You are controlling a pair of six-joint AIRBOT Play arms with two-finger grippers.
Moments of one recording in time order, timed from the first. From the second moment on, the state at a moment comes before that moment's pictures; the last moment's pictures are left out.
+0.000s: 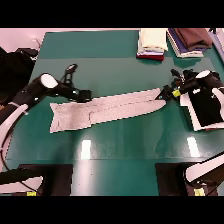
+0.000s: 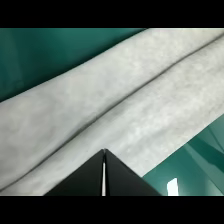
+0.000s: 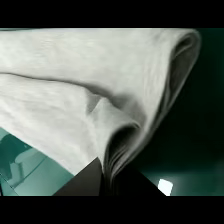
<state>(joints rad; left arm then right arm) -0.32 -1.40 1.13 0.96 -0.88 -1.44 -0.22 -1.73 1.37 -0.79 1.42 1.12</state>
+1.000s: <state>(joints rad) -0.50 -1.75 1.44 0.94 -0.85 -1.49 0.17 -1.45 1.74 -0.78 1.44 1.27</state>
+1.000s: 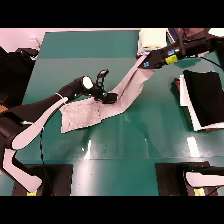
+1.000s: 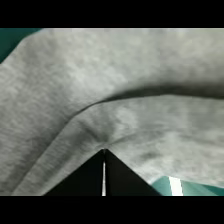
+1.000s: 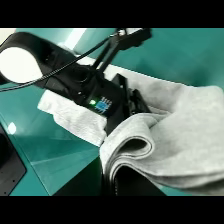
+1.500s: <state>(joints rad) -0.14 -1.49 1.70 1.13 -1.09 -1.51 0.54 -1.57 1.75 -0.65 1.17 1.24</state>
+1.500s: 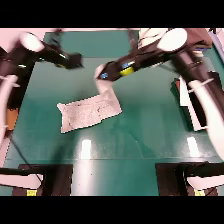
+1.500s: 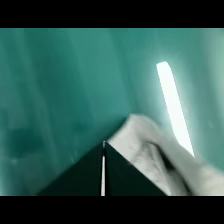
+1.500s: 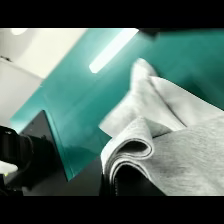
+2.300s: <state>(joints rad) -0.01 -1.20 1.71 1.28 -1.16 -1.51 0.50 -1.73 1.65 -0.83 1.13 1.25</state>
